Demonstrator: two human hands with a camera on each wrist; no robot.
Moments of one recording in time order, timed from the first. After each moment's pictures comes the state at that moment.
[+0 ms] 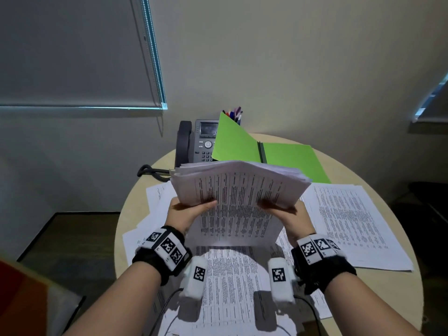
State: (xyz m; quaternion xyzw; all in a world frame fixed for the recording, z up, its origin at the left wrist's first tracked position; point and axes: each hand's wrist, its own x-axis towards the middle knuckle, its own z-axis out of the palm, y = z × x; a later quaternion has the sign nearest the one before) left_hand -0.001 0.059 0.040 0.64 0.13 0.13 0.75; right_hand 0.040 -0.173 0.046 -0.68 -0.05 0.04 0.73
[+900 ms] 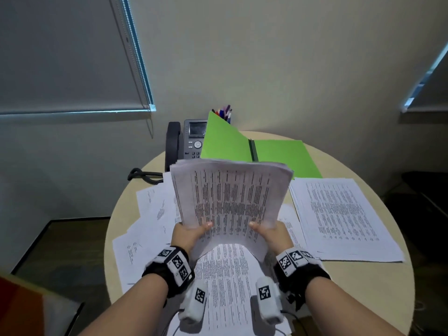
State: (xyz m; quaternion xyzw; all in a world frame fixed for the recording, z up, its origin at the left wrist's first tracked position) left_hand -0.002 0.030 -0.025 0.68 0.29 0.00 0.67; right_hand 0.030 -0.179 -0.005 -0.77 0.06 0.12 0.62
